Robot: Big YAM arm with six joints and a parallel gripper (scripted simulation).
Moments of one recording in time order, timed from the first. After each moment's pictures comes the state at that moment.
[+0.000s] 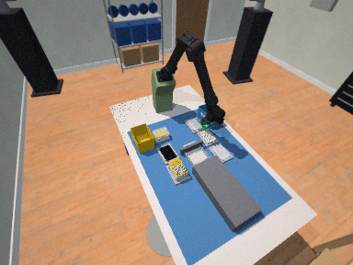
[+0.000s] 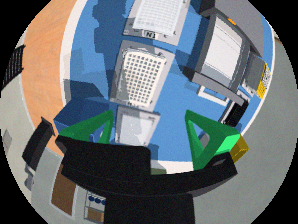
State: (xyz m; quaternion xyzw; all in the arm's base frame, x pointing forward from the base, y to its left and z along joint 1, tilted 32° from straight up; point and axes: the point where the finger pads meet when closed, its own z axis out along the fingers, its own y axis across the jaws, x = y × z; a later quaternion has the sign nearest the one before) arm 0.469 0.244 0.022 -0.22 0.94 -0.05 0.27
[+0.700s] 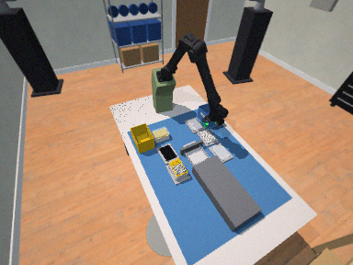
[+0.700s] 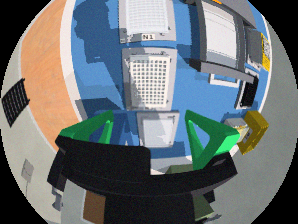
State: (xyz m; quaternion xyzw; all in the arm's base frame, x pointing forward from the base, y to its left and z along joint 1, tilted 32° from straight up) arm 0.467 0.268 0.020 -0.08 0.96 -0.01 0.27
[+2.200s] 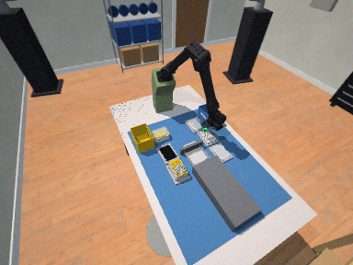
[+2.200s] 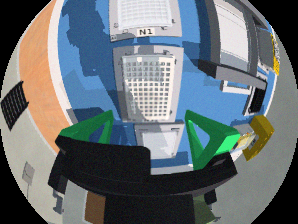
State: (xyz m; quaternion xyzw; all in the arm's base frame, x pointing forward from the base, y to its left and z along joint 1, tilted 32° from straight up) arm 0.493 0.268 -0.027 -0.07 0.96 -0.01 0.27
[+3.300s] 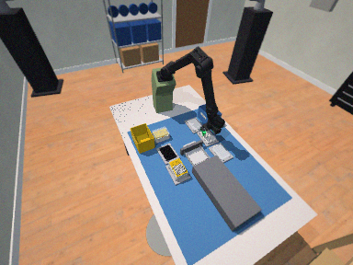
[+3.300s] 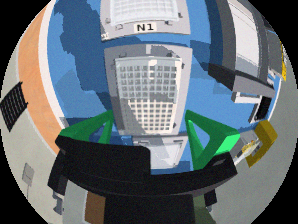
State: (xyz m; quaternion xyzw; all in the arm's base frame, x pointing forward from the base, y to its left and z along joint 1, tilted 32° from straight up) arm 0.513 0.269 -0.060 -0.07 0.96 -0.01 0.27
